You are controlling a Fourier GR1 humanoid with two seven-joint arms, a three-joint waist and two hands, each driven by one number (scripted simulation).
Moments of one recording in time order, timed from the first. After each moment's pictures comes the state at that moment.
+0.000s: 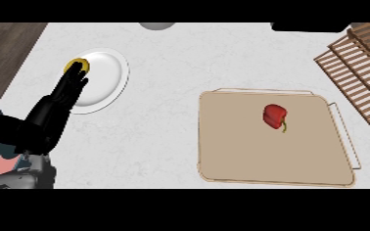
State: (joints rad) left arm -0.10 0.19 0.07 -1.71 0.02 -0.11 0.20; right arm -1.27 -0.69 -0.64 -0.20 1.81 -0.24 0.84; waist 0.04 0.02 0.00
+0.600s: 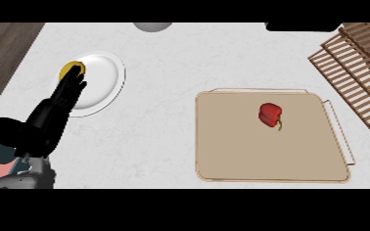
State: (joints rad) left arm -0.08 0.19 0.08 -1.70 0.01 -0.11 0.19; right arm -1.22 -0.74 -0.56 -0.15 1.92 0.06 1.01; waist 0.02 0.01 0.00
